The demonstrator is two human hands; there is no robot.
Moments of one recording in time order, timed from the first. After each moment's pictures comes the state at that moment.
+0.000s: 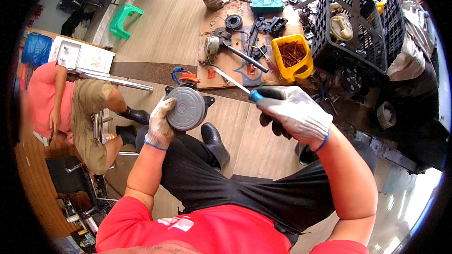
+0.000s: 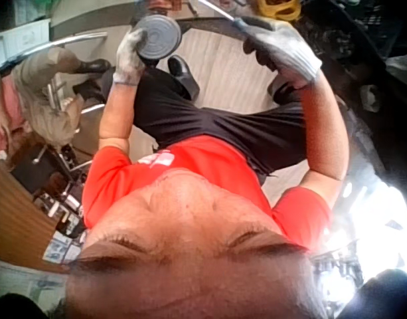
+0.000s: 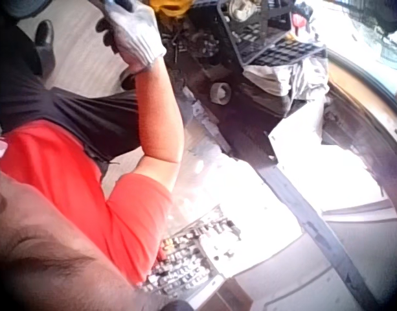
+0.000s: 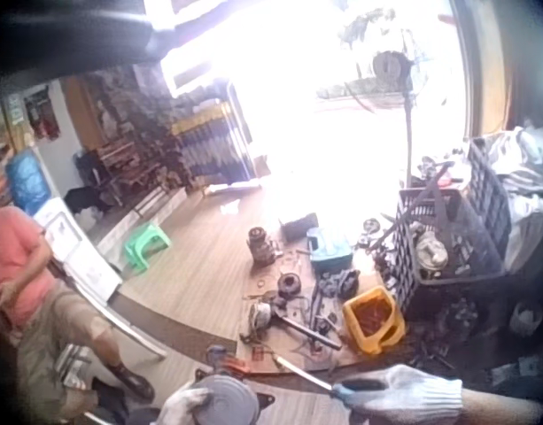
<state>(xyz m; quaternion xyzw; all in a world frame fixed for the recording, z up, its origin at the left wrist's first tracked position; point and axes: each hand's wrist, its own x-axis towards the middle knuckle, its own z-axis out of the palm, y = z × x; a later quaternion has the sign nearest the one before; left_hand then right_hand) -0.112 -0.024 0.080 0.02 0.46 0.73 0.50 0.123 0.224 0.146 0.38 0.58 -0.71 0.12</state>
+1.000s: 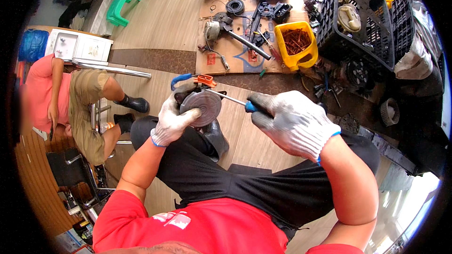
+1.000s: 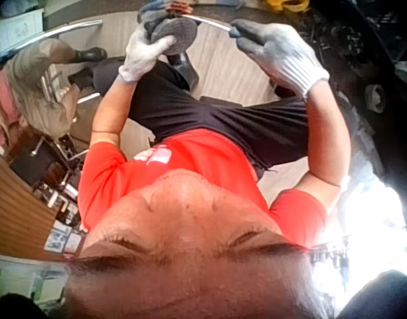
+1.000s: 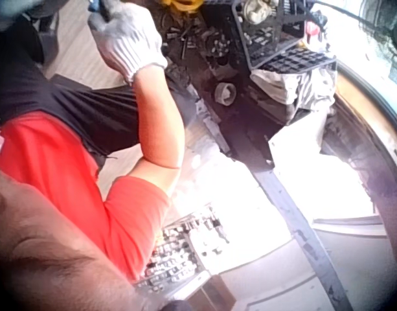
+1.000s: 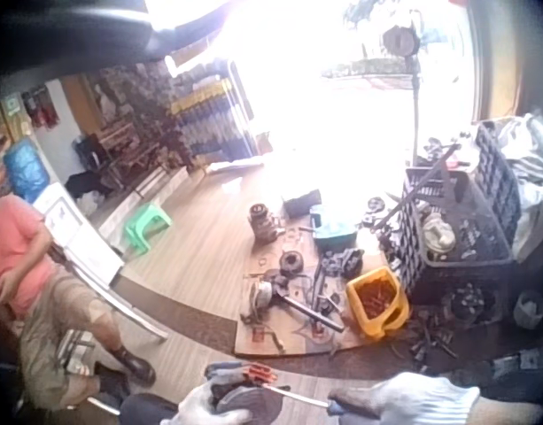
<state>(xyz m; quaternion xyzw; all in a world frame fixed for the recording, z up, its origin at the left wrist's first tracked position) -0.090 -0.025 0.064 0.29 0.70 0.50 0.41 0.131 0.212 0.142 0.20 0.87 -0.44 0.09</state>
